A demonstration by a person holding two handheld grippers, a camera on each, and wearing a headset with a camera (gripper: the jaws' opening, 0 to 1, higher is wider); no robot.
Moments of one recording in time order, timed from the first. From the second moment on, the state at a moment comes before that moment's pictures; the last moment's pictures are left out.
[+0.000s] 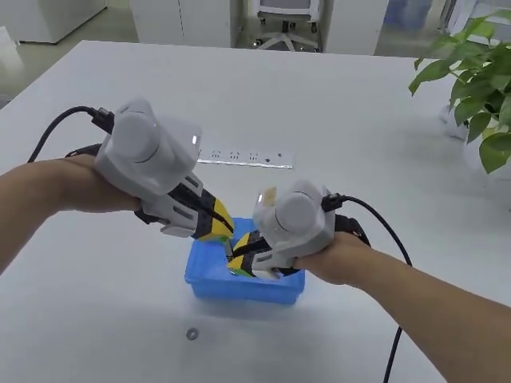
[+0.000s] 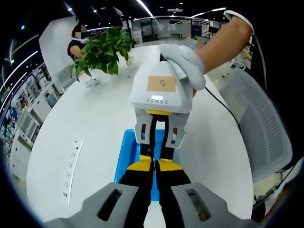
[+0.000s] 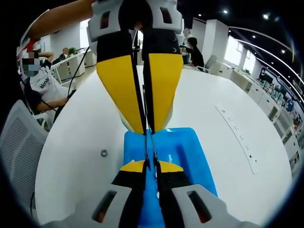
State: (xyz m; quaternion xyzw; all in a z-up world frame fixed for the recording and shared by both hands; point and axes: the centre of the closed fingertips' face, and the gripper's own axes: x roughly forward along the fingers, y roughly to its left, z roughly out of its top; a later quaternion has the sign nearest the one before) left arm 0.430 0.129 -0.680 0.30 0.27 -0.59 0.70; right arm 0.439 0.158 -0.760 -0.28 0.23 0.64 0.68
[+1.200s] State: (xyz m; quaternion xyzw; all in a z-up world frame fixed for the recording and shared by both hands) left arm 0.369 0.151 -0.672 0.31 0.29 -0.59 0.69; right arm 0.379 0.180 -0.749 -0.28 0.22 0.66 0.66
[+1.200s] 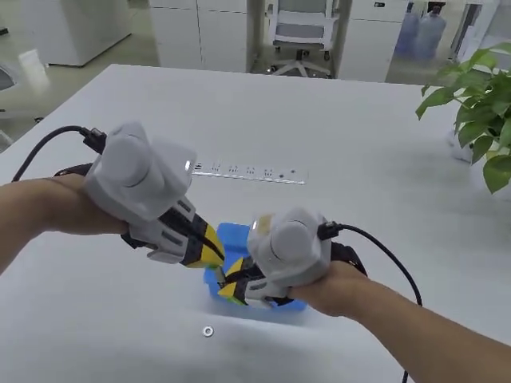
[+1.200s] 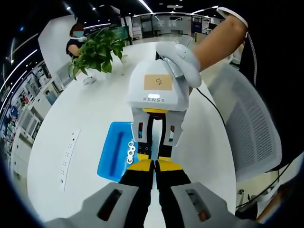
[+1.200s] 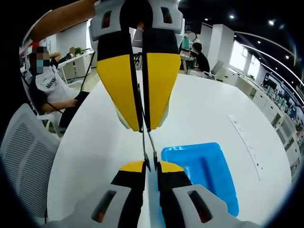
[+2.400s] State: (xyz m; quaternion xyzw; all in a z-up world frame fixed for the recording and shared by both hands) left arm 0.341 0.161 -0.713 0.28 0.32 -0.59 0.68; right arm 0.343 0.194 -0.793 -0.26 0.24 0.68 0.64
